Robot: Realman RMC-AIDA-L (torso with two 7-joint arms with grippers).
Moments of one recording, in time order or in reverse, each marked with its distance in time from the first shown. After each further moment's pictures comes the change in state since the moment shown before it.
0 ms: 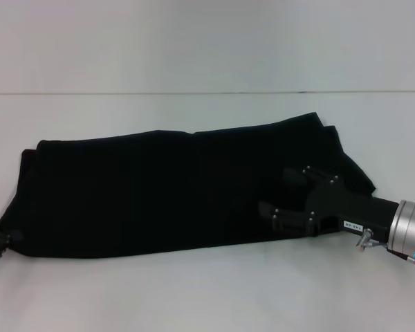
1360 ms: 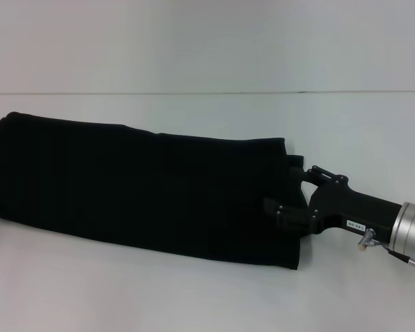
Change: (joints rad) left arm -0.042 0.057 -0.090 0.019 -0.040 -0.231 0.129; right arm -0.009 0.000 0.017 0.024 0.024 0.026 0.001
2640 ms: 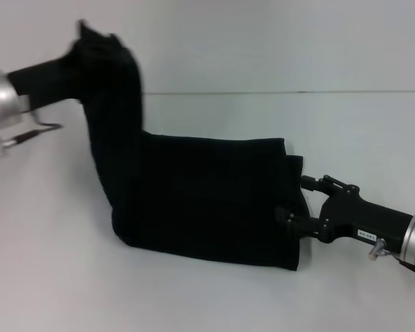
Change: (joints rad) left arm -0.306 -0.111 0.020 -0.086 -0.262 0.291 0.126; right arm -0.035 -0.007 0.000 -0.003 -0.002 0.001 0.001
